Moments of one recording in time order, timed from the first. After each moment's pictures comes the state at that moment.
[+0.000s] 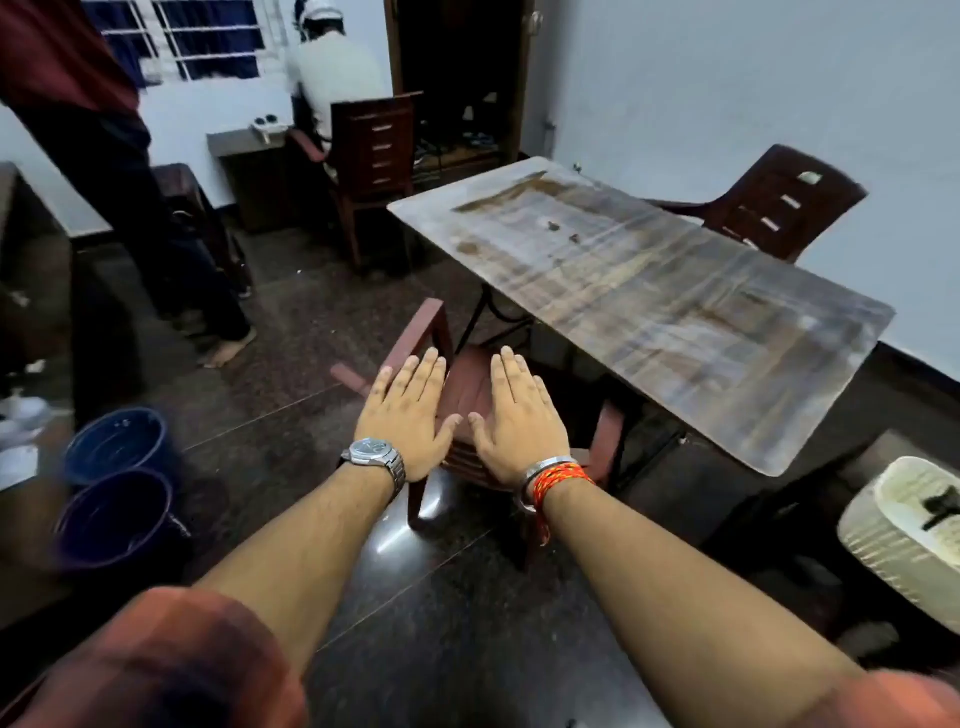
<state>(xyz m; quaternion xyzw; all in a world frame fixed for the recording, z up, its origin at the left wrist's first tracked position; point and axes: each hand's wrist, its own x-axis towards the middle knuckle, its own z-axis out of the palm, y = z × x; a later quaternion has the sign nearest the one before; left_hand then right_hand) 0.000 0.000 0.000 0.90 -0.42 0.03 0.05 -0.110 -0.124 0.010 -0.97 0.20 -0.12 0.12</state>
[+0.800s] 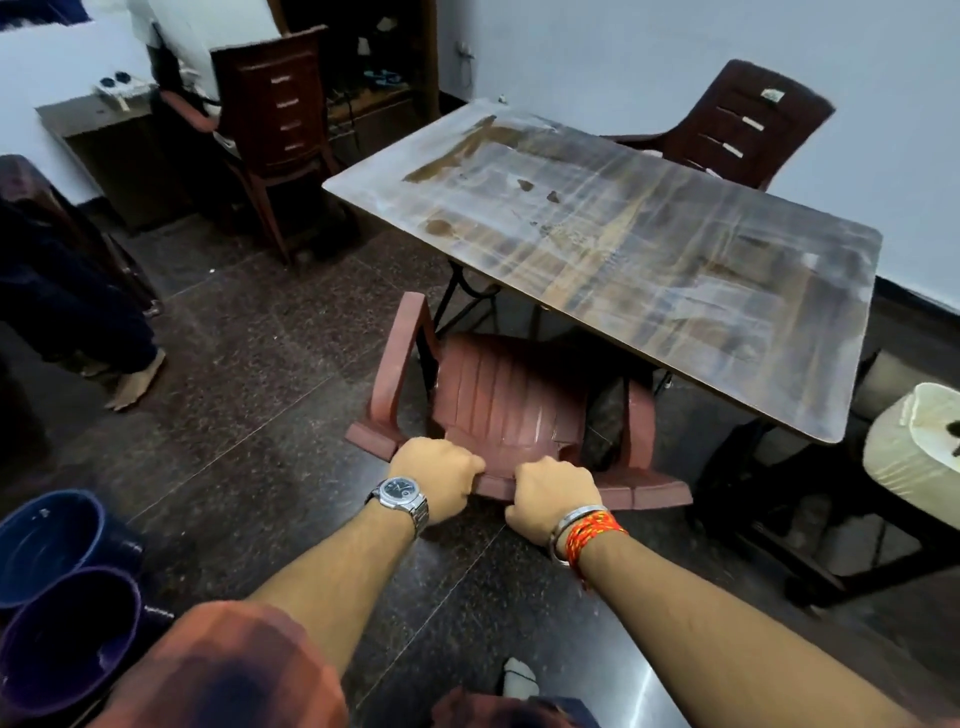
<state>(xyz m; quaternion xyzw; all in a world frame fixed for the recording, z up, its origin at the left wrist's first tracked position) 0.139 -0.018 -0.055 0.75 -0.65 -0.05 -0.09 -0.003 -0.098 -0.036 -0.92 0.35 0.16 0.10</state>
